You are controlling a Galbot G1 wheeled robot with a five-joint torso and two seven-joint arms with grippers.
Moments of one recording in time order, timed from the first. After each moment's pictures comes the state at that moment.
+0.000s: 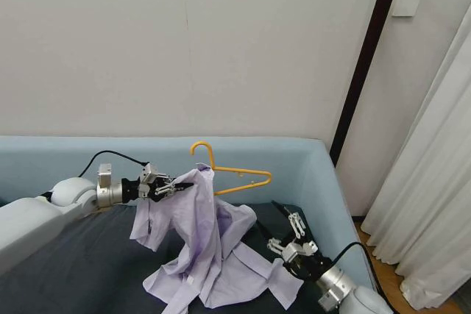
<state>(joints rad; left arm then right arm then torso) 0.19 -0.45 0.57 -1.37 -1.07 -0.24 0.86 -1.02 0.80 -0.17 1.70 -0.16 0.22 0.19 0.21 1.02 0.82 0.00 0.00</state>
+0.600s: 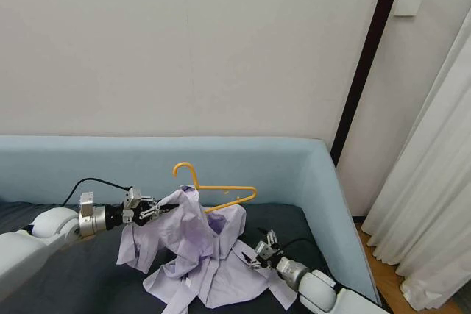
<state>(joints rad) 0.44 -0.45 0.39 -1.33 -1.04 -0.28 0.90 -0.63 1.14 -0.50 1.17 0.14 0.08 0.03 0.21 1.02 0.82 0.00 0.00</state>
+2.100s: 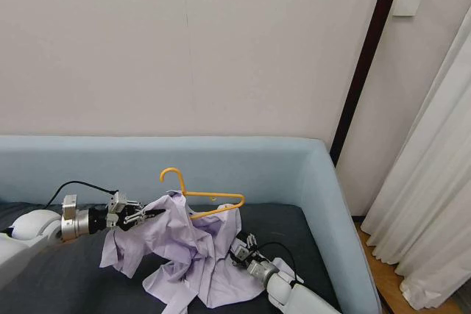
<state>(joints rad) 0.47 -0.40 0.36 -1.31 -1.06 -0.30 0.98 -0.56 1.45 -0.36 0.61 -0.21 0.28 0.12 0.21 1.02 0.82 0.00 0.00</state>
